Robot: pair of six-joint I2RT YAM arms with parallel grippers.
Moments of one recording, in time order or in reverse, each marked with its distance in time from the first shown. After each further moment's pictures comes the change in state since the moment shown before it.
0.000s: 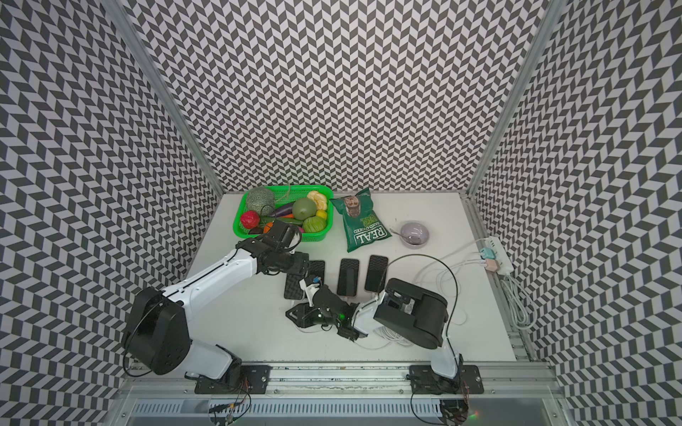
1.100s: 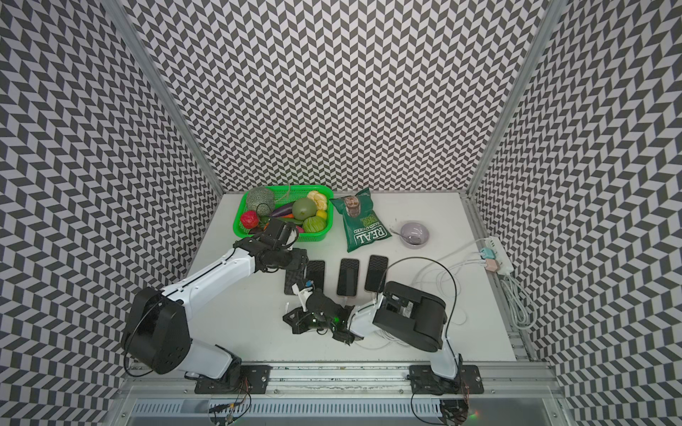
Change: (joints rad) left arm 0.042 0.003 -0.005 0.061 -0.001 -0.007; right arm 0.053 0.002 0.042 -0.061 0.023 -0.069
